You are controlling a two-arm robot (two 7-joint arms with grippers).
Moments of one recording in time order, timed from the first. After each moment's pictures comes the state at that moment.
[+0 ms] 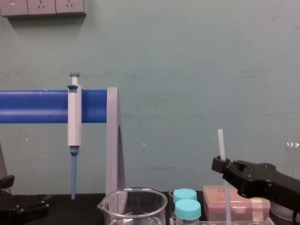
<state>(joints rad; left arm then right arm) -0.20 0.60 0.45 -1.41 -0.25 -0.12 0.03 0.34 0.34 -0.37 -1.16 0.55 -0.29 0.67</state>
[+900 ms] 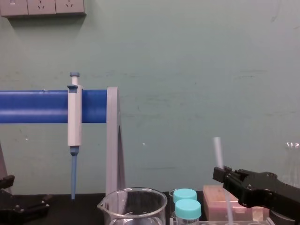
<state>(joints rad) -0.20 0.60 0.45 -1.41 -0.25 -0.12 0.03 0.33 0.33 -0.36 -1.14 0.52 -0.28 0.64</state>
